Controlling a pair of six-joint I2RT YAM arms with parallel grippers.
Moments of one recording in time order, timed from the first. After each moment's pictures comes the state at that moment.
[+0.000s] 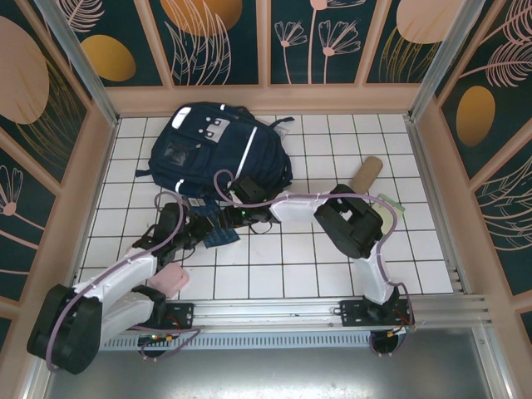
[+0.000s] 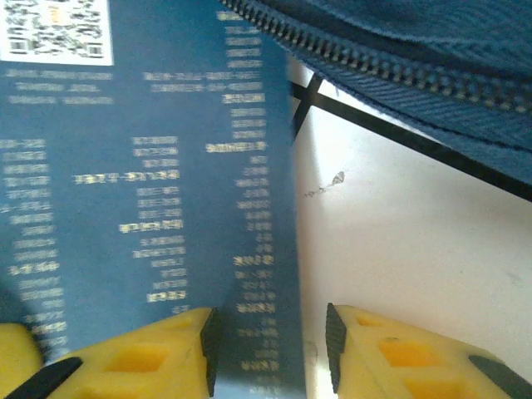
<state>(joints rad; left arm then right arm) -0.38 1.02 0.35 -0.09 0.15 -1.01 0.93 2.07 1.31 -0.12 -0.29 0.58</state>
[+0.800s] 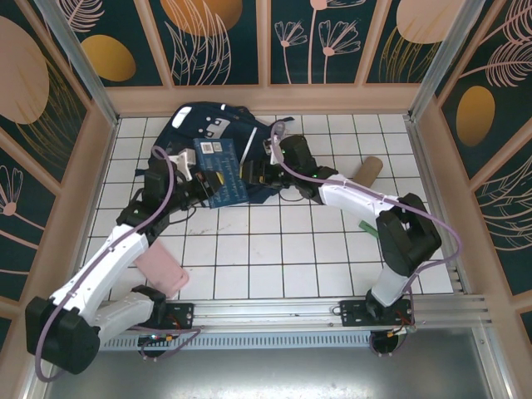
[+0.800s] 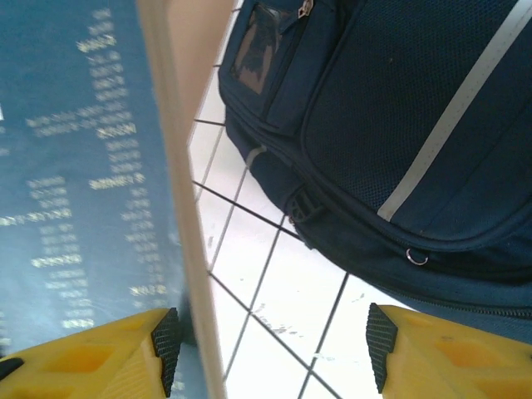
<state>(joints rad) -0.39 1.06 0.80 -0.18 0.37 -0.79 0.65 1.69 1.15 0.04 -0.50 0.74</state>
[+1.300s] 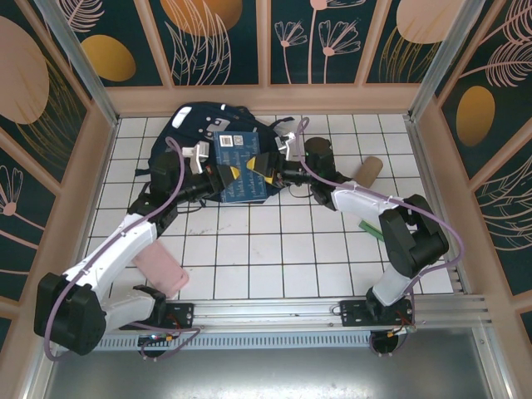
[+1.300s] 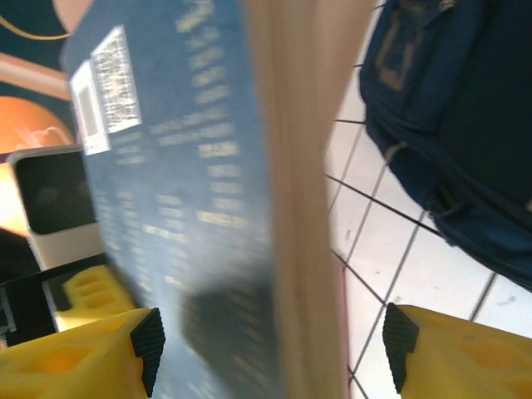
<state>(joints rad) -0.39 1.17 0.80 0.07 0.60 -0.87 0.56 1.67 0.99 0.52 -0.83 1.06</state>
